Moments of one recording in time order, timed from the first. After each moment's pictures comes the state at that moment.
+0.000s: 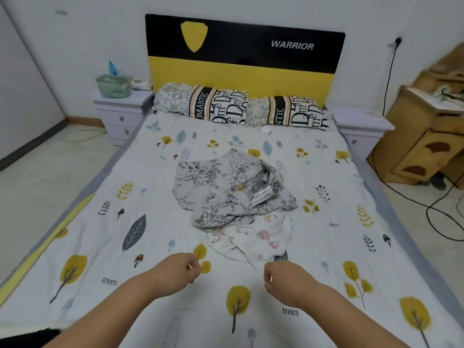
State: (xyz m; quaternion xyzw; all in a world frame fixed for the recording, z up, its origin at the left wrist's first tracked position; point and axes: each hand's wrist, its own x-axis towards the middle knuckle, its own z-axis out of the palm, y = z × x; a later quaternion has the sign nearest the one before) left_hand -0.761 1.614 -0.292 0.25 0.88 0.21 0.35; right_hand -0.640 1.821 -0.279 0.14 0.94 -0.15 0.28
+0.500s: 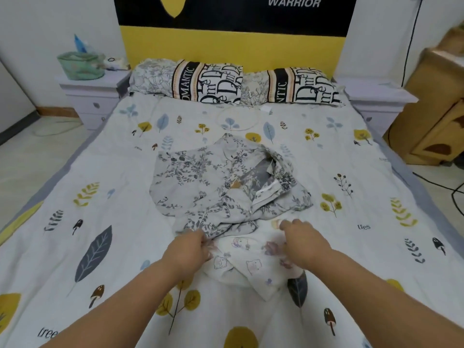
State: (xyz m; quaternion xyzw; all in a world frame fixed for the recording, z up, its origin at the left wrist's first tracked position) left_hand -0.882 1.737 -0.416 0.25 0.93 0.14 0.22; right_hand -0.772 1.940 -0.385 0.24 0.95 -0.09 0.19
